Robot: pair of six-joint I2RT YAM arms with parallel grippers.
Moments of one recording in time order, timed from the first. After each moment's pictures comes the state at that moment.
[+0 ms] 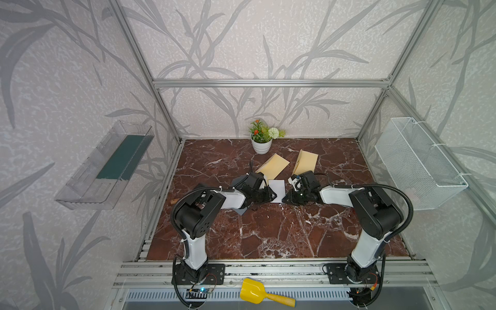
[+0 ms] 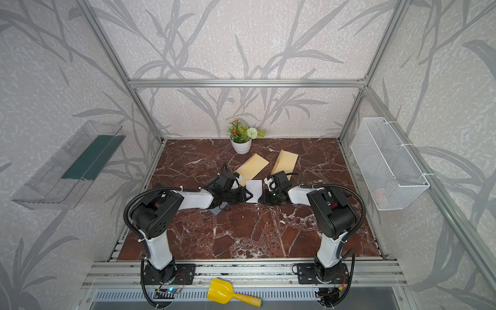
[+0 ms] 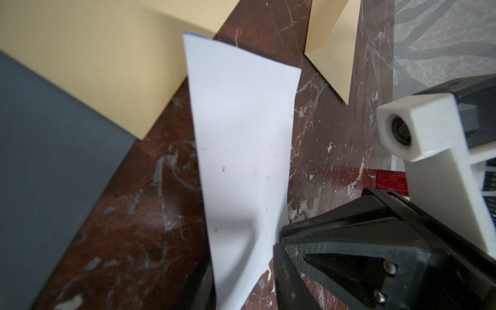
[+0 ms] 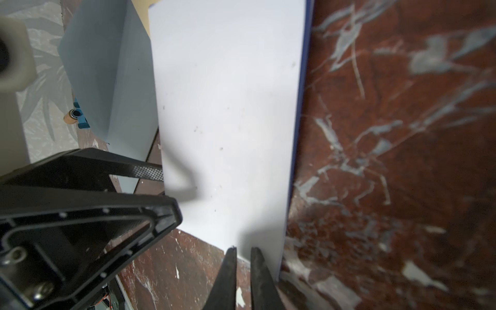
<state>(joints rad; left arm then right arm) -0.60 1.87 0.89 0.21 0.38 -0.81 0.45 1.81 0.86 -0.04 -0.54 0.55</state>
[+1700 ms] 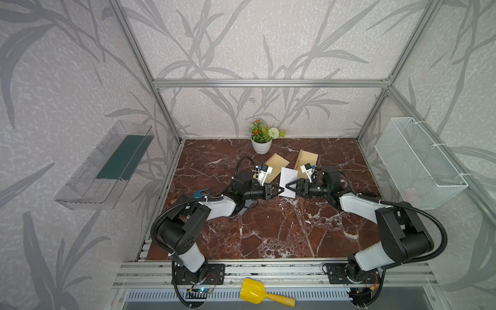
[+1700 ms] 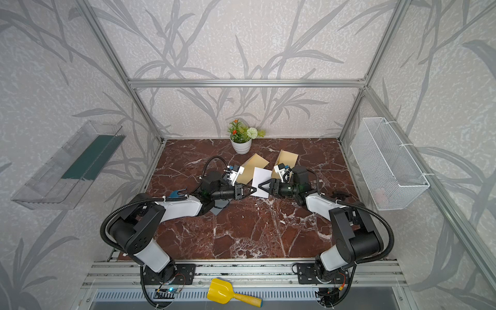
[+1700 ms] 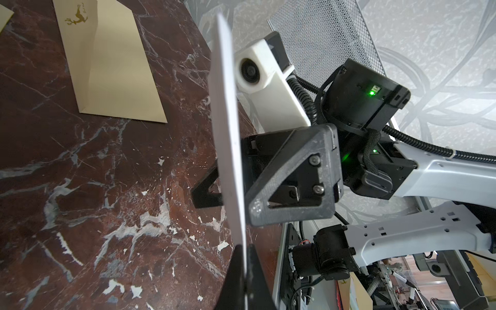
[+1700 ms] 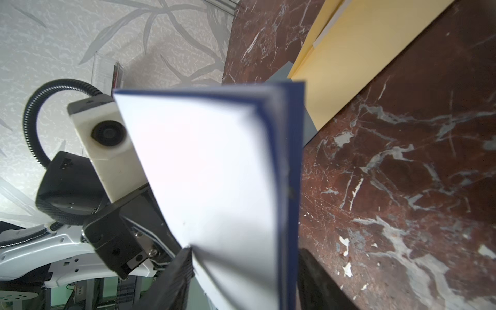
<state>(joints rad) -0.58 1.66 0.73 0.68 0.76 -0.76 0.28 1.50 0.68 0.29 -0.93 0.77</state>
